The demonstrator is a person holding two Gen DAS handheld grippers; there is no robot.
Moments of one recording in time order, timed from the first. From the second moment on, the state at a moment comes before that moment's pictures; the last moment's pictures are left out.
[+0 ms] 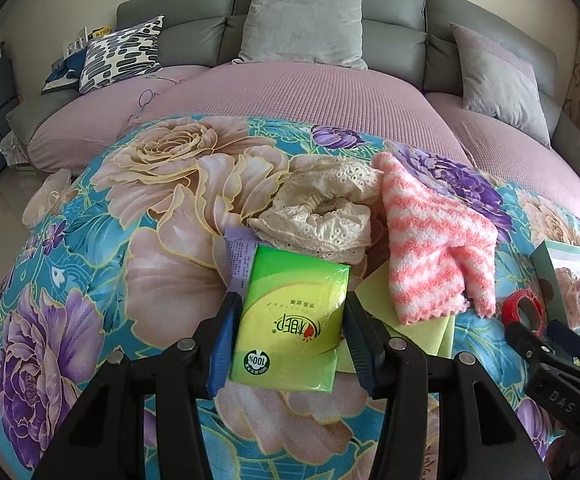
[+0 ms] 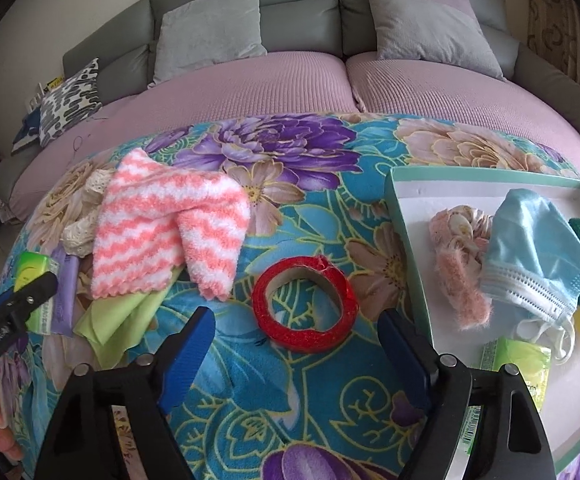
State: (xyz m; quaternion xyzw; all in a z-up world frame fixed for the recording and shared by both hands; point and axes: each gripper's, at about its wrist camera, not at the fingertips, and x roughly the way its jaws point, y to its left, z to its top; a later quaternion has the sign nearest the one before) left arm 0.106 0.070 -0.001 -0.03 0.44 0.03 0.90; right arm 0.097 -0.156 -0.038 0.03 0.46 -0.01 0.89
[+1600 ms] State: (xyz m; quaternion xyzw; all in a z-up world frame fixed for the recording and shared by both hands) left arm 0.094 -0.003 0.044 0.01 0.39 -0.03 0.92; right arm 0.056 -0.194 0.018 0.03 0.42 -0.03 0.91
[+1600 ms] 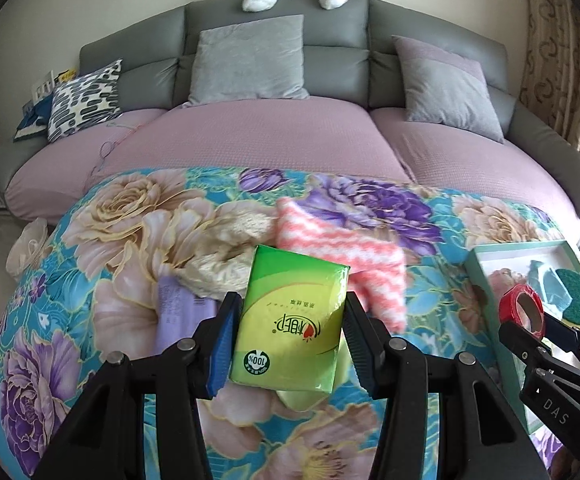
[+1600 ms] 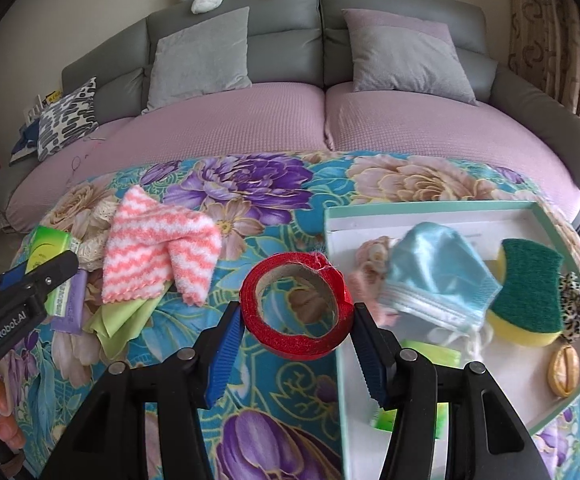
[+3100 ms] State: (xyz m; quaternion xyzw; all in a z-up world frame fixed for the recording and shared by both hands) left arm 0.047 -0.254 0.010 0.16 0.41 -0.23 0.87; right arm -0.004 -0.381 0.003 0.13 0.44 -0.13 0.88
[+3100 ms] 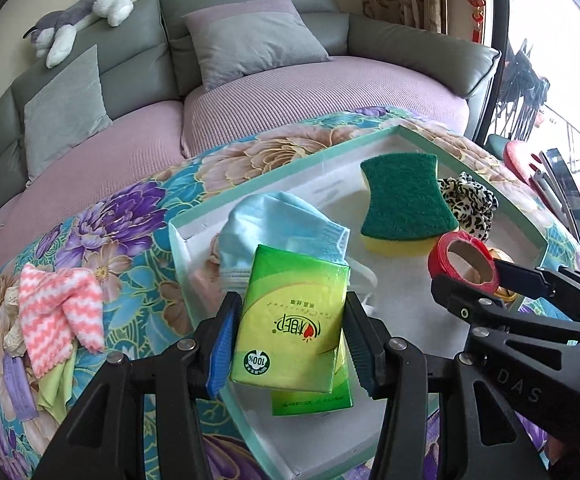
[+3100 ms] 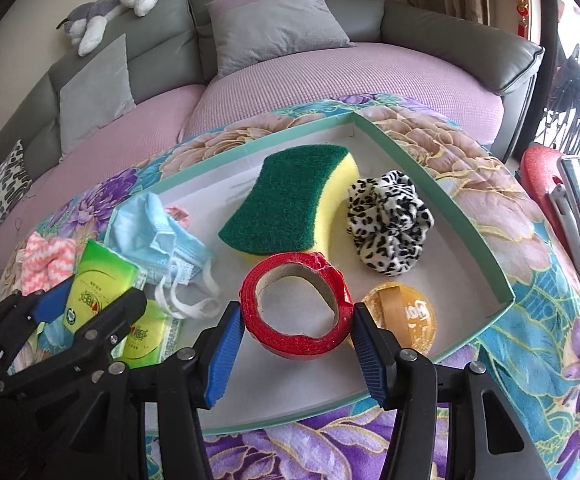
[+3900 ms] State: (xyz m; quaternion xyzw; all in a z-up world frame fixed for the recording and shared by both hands) left arm 0.069 -0.255 0.004 0.15 0.41 -0.22 0.87; right arm -0.007 -0.393 0.004 0.14 0.44 -0.16 0.87
